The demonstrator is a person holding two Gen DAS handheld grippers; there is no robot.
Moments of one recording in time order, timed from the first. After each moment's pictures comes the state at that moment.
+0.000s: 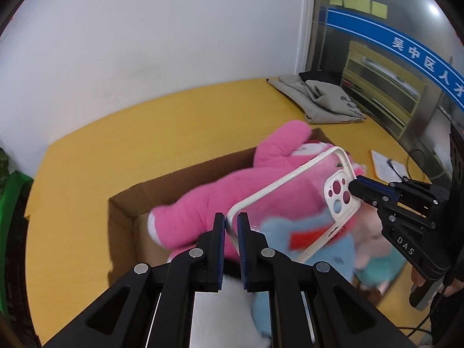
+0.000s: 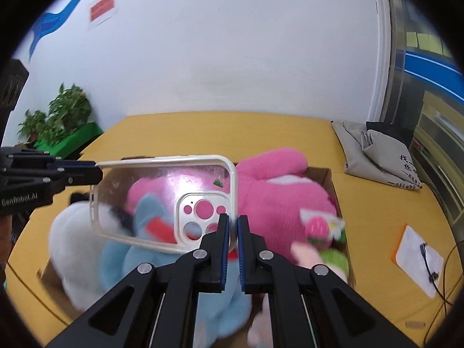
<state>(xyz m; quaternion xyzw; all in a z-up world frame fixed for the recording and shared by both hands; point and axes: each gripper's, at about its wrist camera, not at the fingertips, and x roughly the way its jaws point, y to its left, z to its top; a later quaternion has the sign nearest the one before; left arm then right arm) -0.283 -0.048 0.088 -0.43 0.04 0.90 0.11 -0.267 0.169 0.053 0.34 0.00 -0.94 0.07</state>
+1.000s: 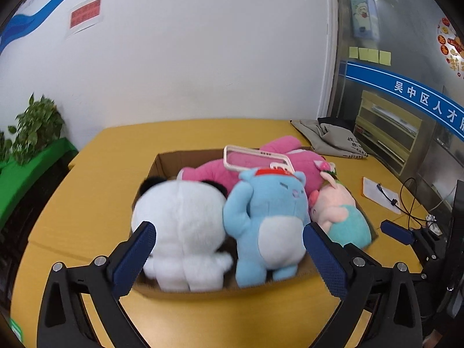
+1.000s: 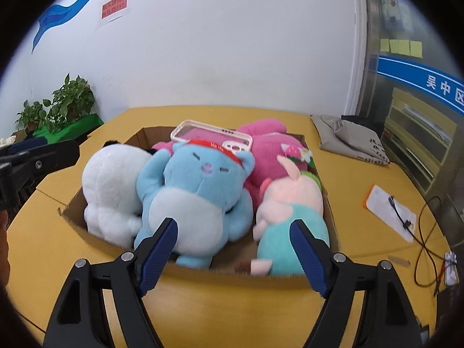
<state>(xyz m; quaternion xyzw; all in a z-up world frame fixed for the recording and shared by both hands) -0.039 -0.024 0.092 -0.30 -0.04 0.95 -0.01 -0.085 0.160 0.043 0.32 0.02 -0.95 0.04</state>
